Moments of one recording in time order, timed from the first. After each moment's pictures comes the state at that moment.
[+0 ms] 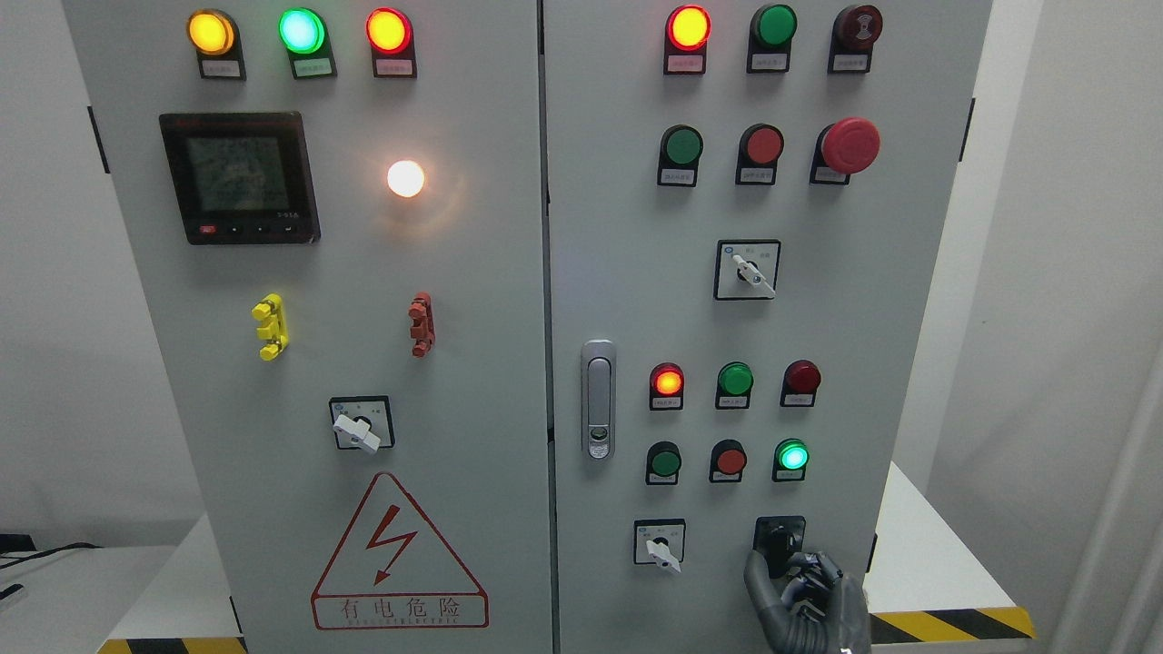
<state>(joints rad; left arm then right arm) -0.04 -0.09 0.08 0.06 0.00 -0.16 0.06 -0.27 0.13 0.11 -1.61 0.11 0.24 -0.37</state>
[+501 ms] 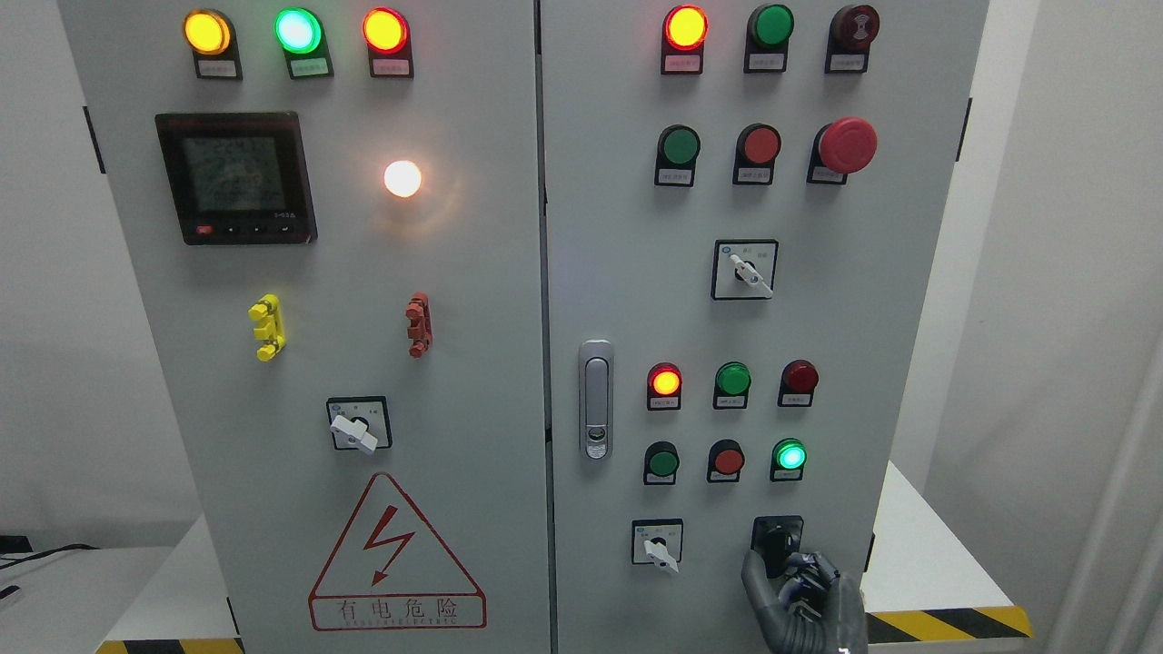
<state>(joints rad) -0.04 -0.09 0.08 0.06 0.00 -0.16 0.06 -0.27 0.13 0.11 -1.62 0.08 0.25 -0.37</state>
